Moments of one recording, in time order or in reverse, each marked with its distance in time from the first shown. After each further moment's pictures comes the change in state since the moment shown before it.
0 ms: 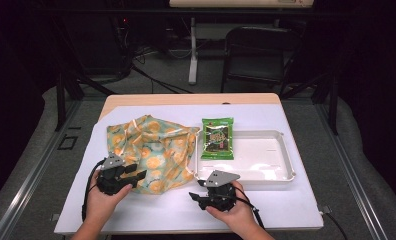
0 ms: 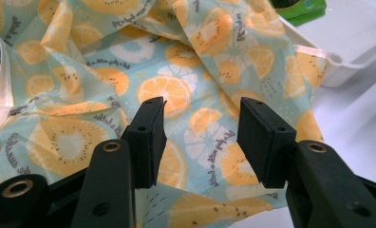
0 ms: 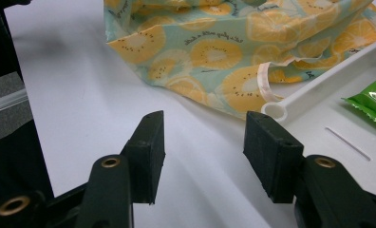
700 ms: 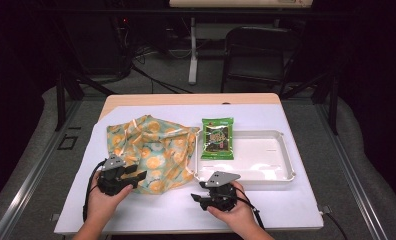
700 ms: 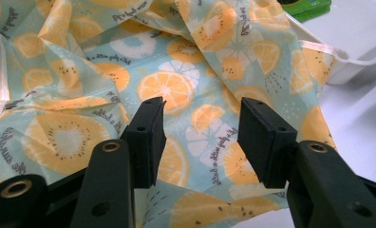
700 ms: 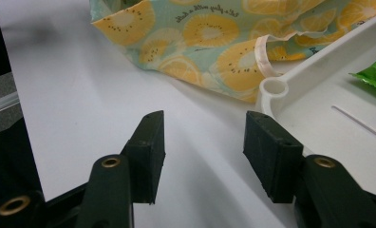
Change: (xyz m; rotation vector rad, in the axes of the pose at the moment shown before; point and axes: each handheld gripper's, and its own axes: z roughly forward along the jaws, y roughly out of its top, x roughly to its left) left arm 0.001 -0.003 0.002 -0.008 0.004 -0.003; right arm -0.007 -0.011 0.007 0.032 0.008 0.038
